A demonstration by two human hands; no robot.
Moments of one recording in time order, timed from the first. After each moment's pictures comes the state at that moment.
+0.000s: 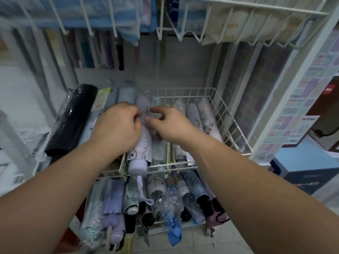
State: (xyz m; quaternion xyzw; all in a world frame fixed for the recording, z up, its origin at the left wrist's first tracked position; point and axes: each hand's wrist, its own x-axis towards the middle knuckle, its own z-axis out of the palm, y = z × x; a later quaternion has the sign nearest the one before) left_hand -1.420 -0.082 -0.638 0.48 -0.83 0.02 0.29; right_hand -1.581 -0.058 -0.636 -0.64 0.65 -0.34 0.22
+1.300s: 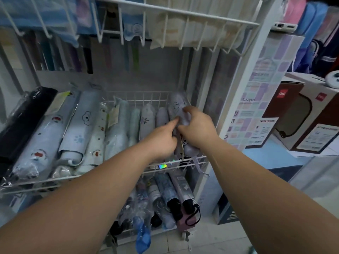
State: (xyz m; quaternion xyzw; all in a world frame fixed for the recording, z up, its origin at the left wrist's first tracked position) left_hand -1.599 -0.055 -0.666 0.43 -0.83 -0.30 0.18; right_hand -1.724 -0.012 -0.643 -0.54 0.77 -0.33 0.06
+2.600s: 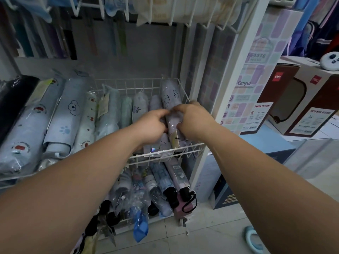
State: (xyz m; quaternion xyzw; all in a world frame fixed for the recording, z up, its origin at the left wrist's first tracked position) left_hand -1.593 -0.072 -0.672 0.40 -0.79 -0.40 0.22; right_hand -1.733 -0.010 -0.644 -0.62 0.77 -0.13 0.04
